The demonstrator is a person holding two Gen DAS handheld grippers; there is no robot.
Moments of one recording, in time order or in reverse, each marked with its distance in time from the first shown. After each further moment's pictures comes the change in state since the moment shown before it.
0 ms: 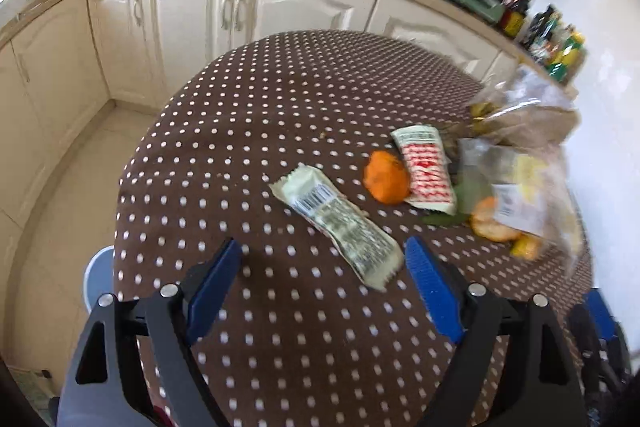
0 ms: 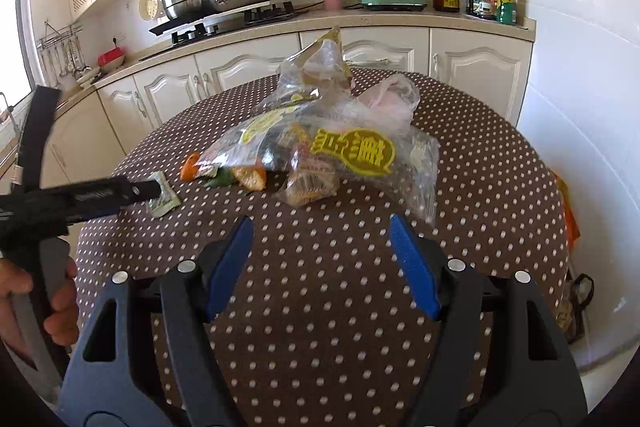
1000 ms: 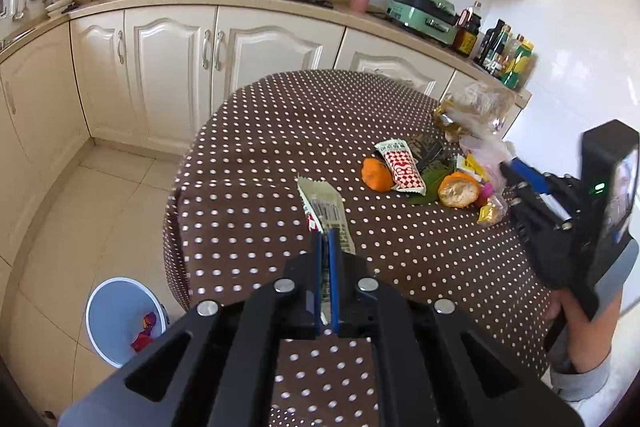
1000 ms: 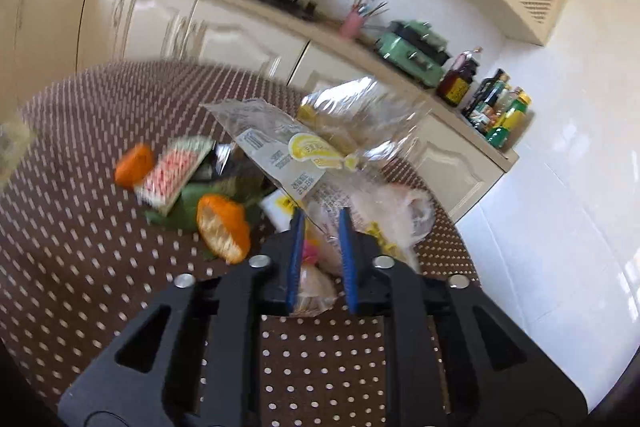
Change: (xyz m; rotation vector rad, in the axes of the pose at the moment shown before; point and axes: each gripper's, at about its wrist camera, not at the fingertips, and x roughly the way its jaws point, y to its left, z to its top) left arm -0.069 0.048 -0.032 0.082 -0.140 -0.147; right arm 0.065 0.073 0.042 -0.484 -0.068 -0.304
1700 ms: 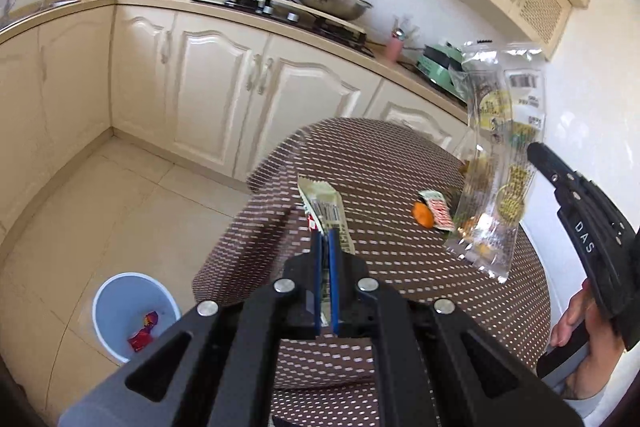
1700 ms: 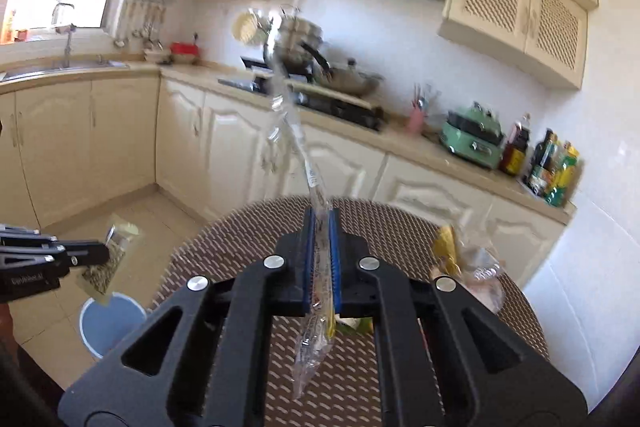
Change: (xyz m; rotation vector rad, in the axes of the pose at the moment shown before) left arm -0.074 0.102 -0.007 -0.156 -0.128 -0.011; right arm -0.130 0.077 0.069 0.074 -0.325 0.261
